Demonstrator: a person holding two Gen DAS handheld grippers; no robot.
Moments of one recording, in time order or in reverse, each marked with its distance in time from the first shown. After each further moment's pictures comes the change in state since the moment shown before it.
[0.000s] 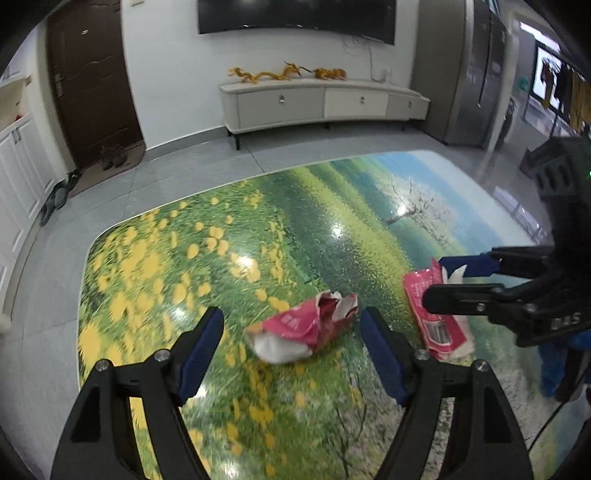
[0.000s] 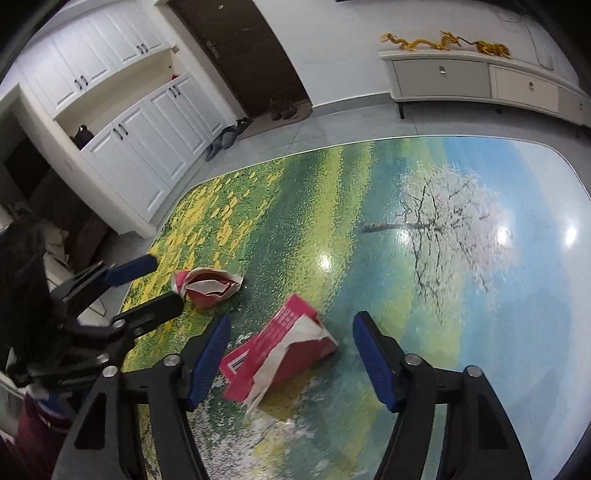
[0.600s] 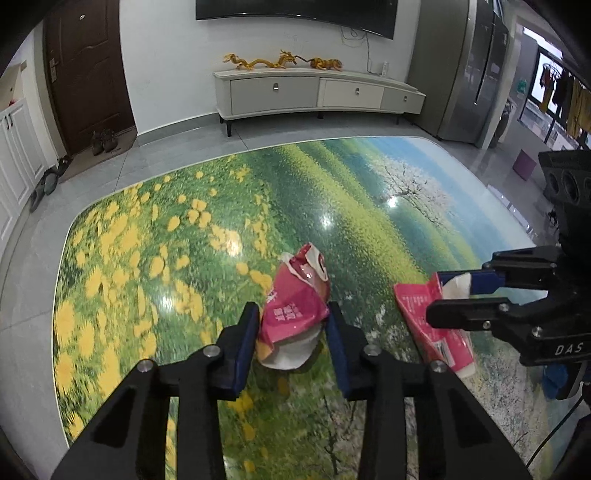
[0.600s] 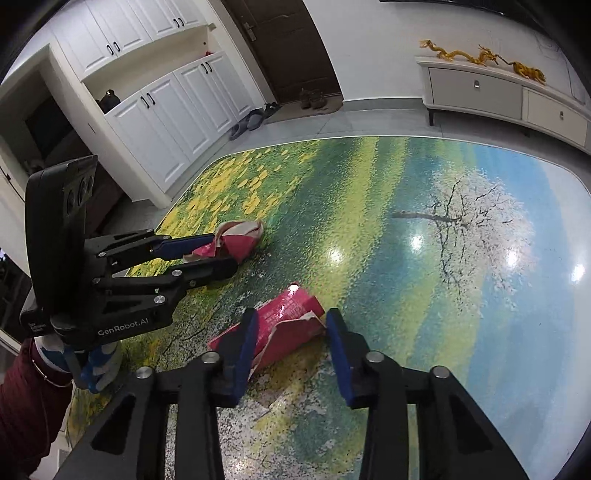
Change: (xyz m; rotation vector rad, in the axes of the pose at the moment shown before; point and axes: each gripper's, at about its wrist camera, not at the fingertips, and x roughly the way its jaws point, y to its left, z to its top) left arm 0.002 -0.003 -0.025 -0.053 0.032 -0.047; right arm -0.002 0.016 -0.022 -0.137 0.037 0.038
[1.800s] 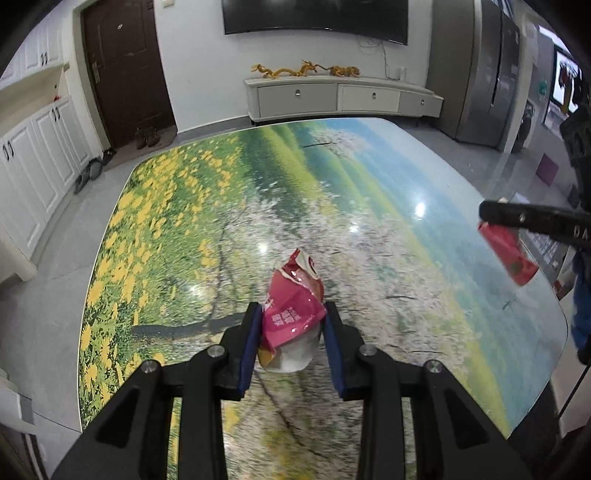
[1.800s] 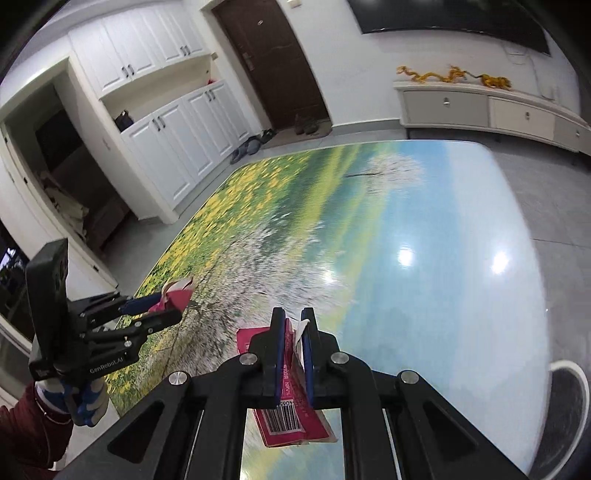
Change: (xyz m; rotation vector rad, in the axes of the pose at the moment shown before) left arm -0.135 -0.144 -0.125 -0.032 -0.027 0.167; right arm -0.165 0.016 -0.131 0.044 -0.144 -0.043
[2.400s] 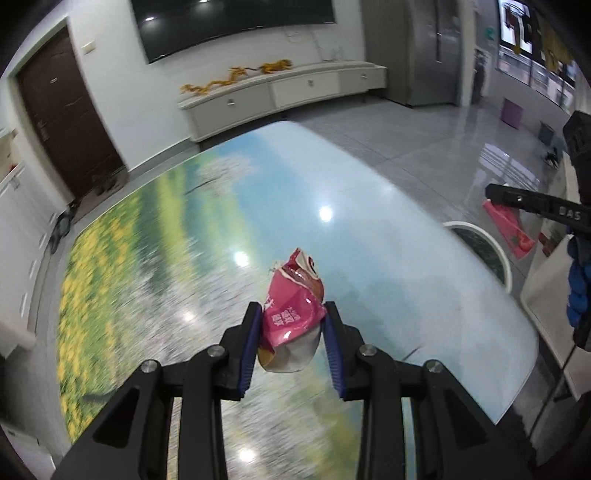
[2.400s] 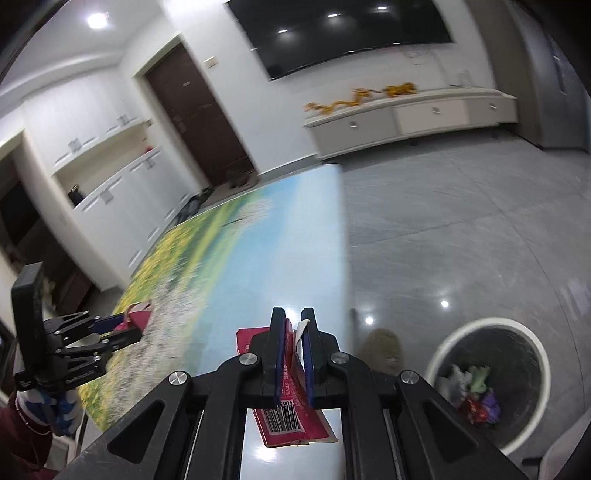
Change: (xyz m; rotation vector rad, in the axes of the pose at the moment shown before) left arm 0.015 -0.151 0.056 0.239 0.026 -0.065; right arm -0.114 -0.141 -0.054 0.234 -0.197 -0.176
